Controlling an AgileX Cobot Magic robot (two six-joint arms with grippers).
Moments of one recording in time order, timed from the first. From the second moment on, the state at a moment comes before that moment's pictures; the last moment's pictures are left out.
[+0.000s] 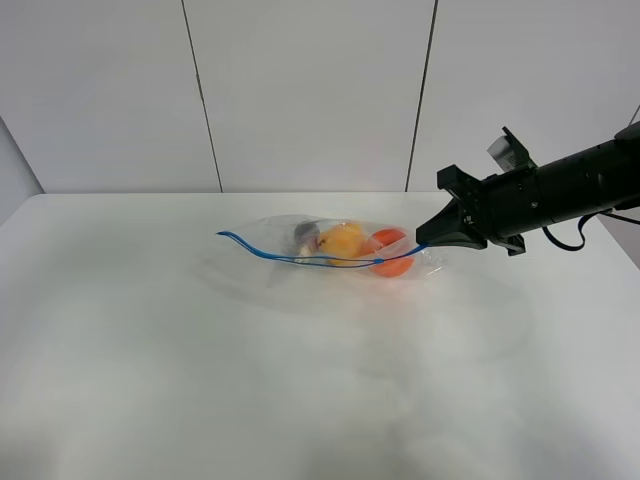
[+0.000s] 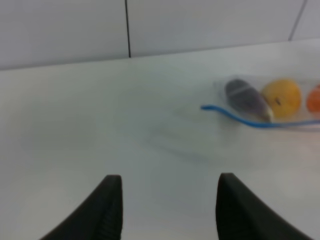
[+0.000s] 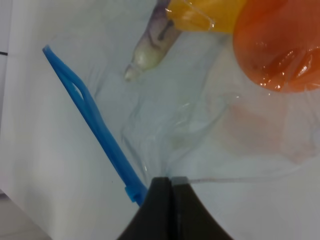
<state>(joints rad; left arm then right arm) 0.02 0.53 -0.80 -0.26 0.80 0.26 0.03 1.65 -0.98 1.10 0.83 -0.72</state>
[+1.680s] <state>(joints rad) -0.68 1.18 -0.96 -0.31 0.45 0.49 0.03 1.65 -0.98 1.10 0.83 -0.75</state>
